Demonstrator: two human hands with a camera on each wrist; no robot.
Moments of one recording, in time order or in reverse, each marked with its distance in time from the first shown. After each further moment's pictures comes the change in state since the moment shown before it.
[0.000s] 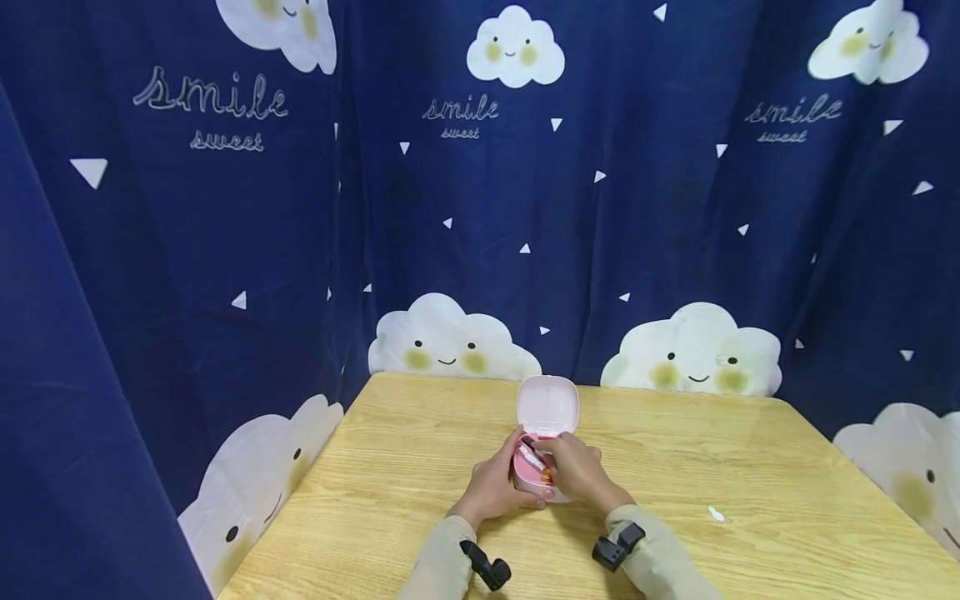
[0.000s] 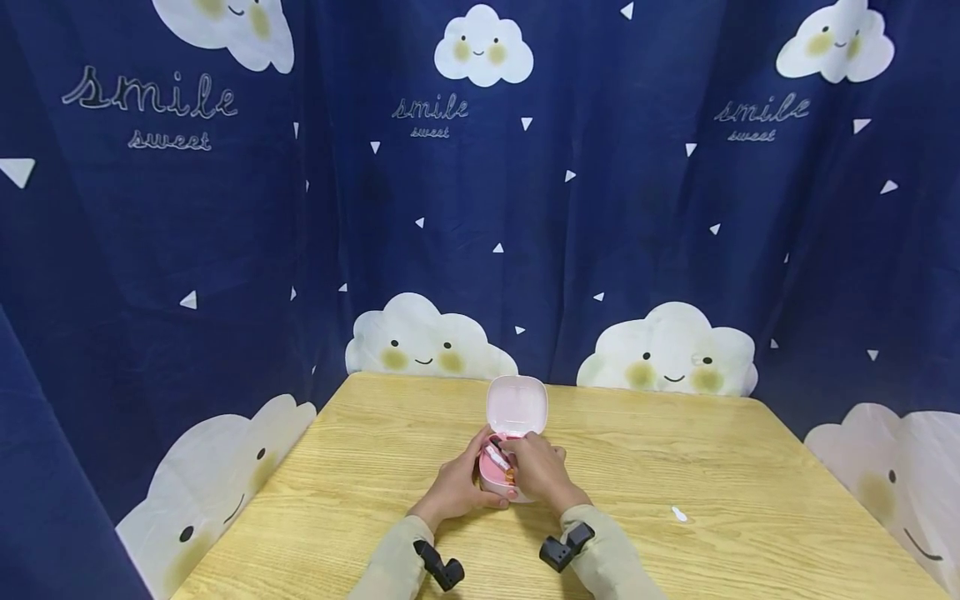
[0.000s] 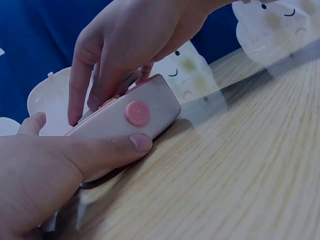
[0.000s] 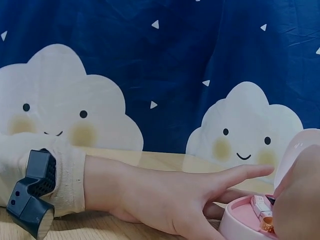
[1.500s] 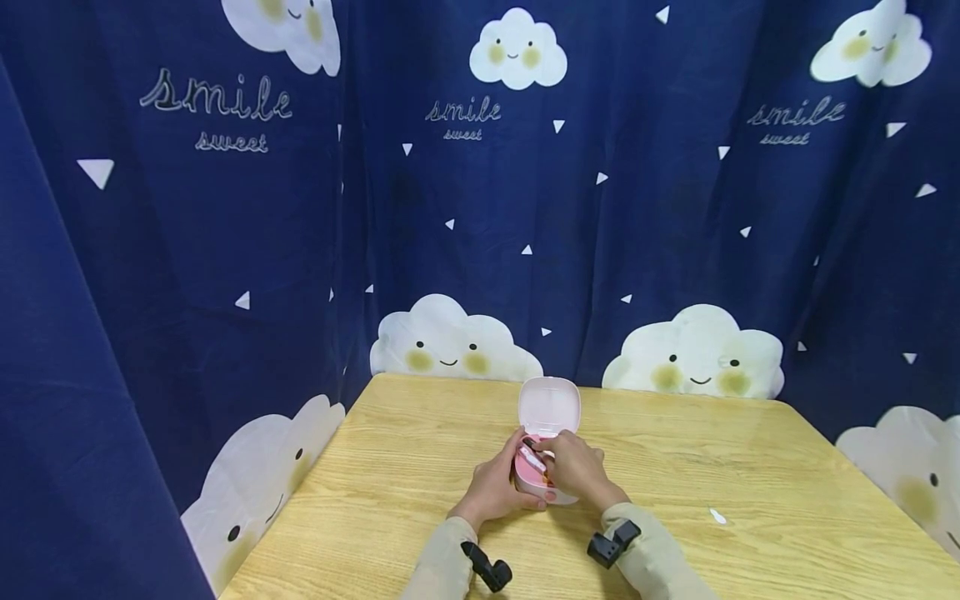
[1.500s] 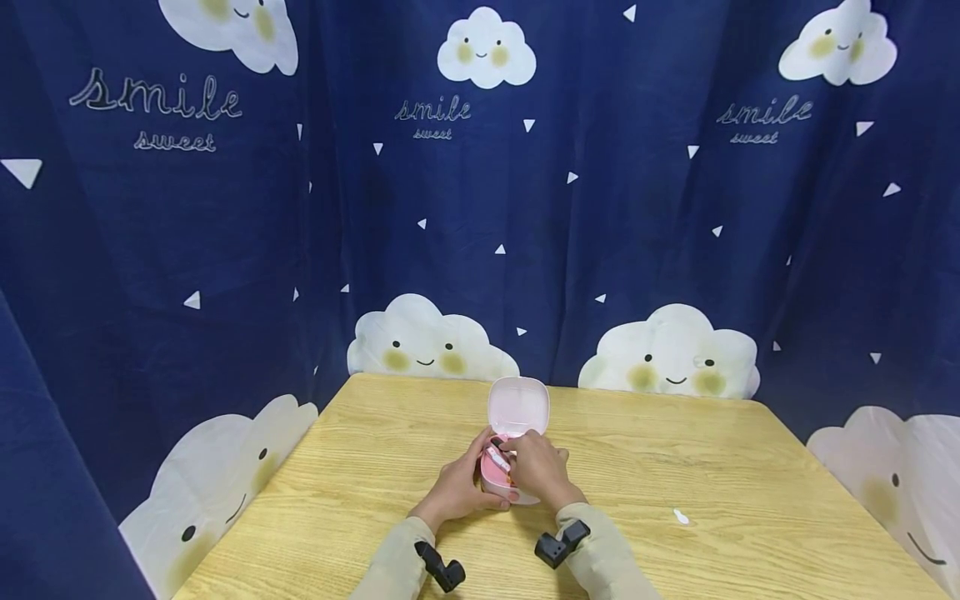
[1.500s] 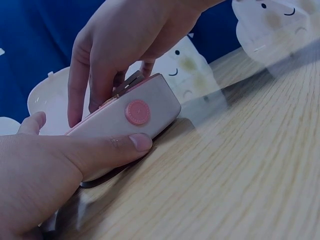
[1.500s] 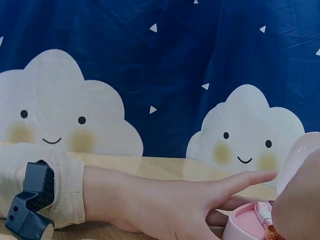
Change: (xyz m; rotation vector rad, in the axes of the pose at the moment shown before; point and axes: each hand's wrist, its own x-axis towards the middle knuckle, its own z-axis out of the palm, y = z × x) left_hand 0.001 -0.007 0.005 0.006 0.018 0.005; right_hand 0.006 -0.004 0.000 -0.024 -0.010 0.101
